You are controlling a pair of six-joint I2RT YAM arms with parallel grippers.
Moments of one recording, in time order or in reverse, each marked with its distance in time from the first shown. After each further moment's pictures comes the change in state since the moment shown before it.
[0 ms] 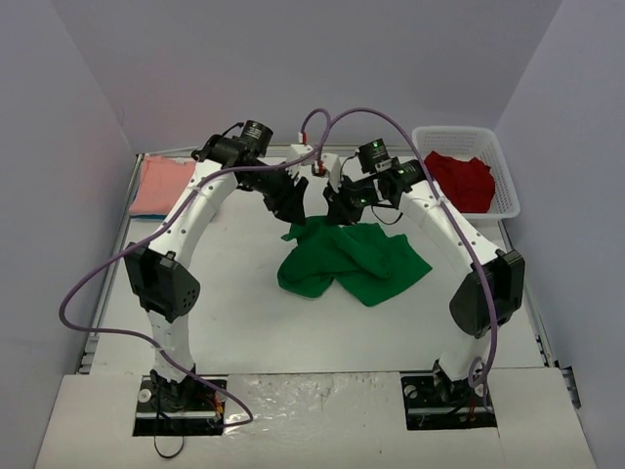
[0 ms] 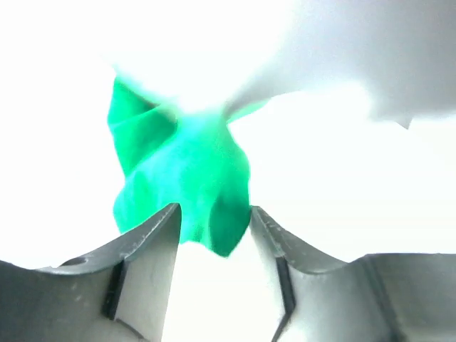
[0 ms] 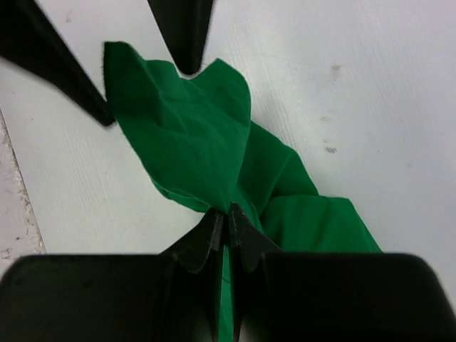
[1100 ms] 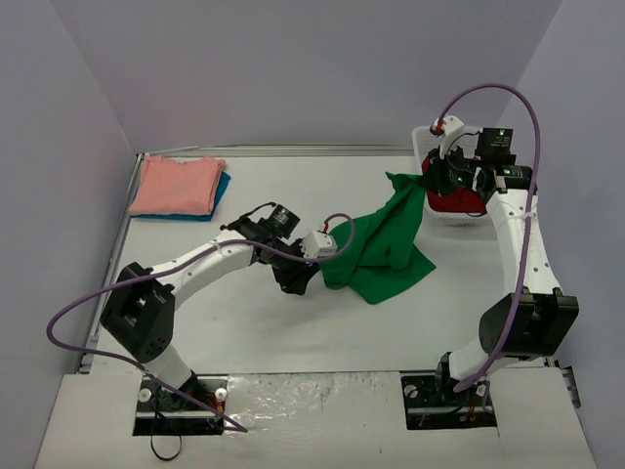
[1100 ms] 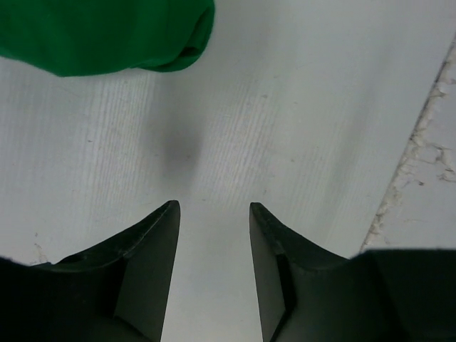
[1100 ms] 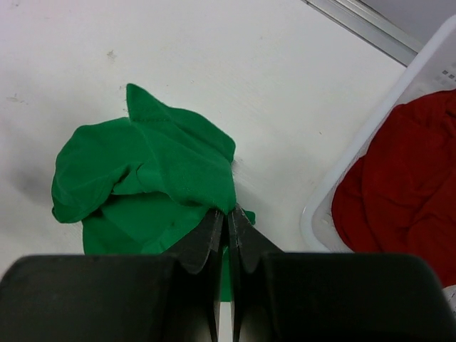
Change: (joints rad) left arm -0.245 -0.308 -0.856 0.483 -0.277 0.000; right arm -0.537 -0.244 -0.132 0.114 0.014 0.084
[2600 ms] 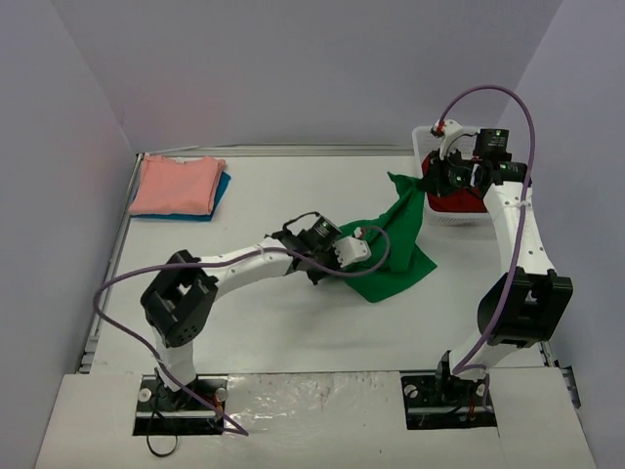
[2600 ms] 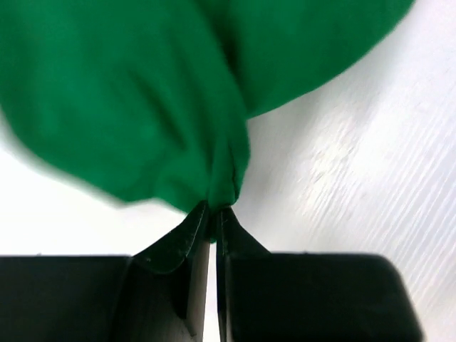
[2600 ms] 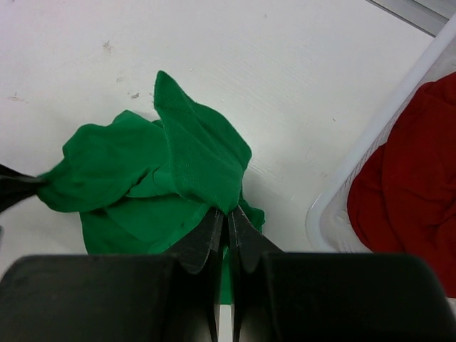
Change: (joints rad) left arm -0.188 0.234 0.068 0.320 -0.380 -0.043; right arm -0.047 0.100 0.005 0.010 -0.044 0.025
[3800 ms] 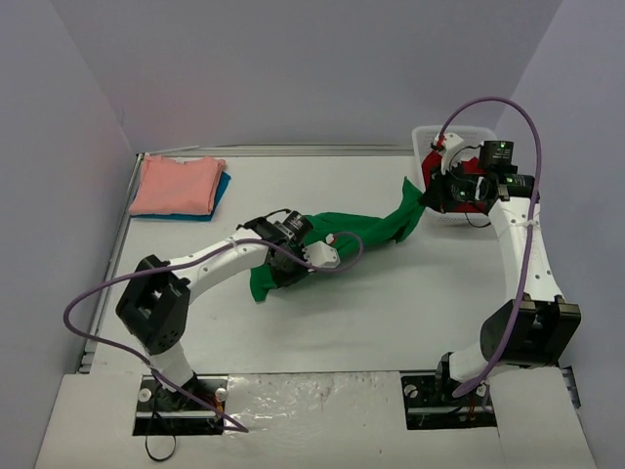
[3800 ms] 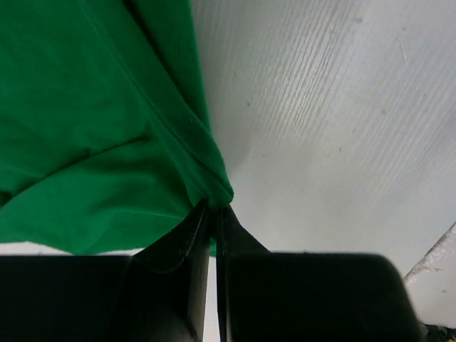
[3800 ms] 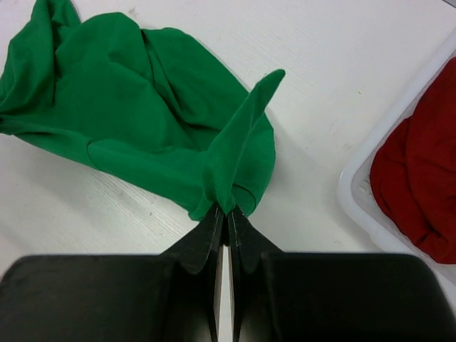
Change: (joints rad) left arm 0.122 -0.175 -0.021 -0.428 0.029 0.161; right arm 0.001 -0.140 -0.082 -0.105 -0.004 -0.054
